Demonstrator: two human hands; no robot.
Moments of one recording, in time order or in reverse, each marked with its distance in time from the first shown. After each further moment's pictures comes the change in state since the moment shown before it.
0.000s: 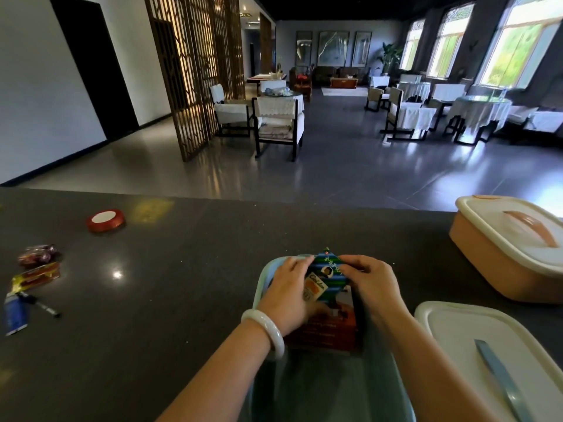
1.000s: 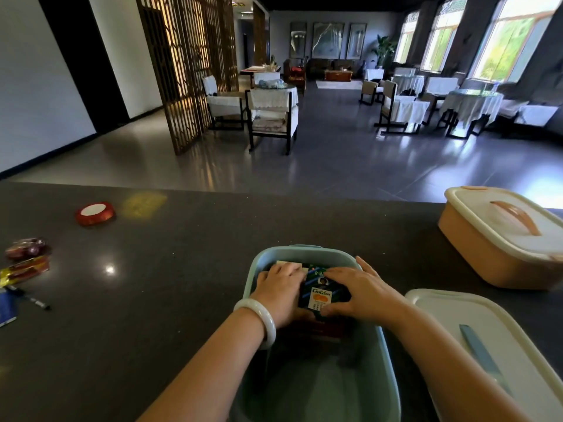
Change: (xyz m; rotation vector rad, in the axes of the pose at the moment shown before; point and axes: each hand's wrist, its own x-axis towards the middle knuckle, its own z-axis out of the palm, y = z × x) left_hand 0.002 -0.006 0.010 0.364 -0.249 -0.040; right_hand 0.012 0.036 -0.031 -1.071 -0.458 -0.455
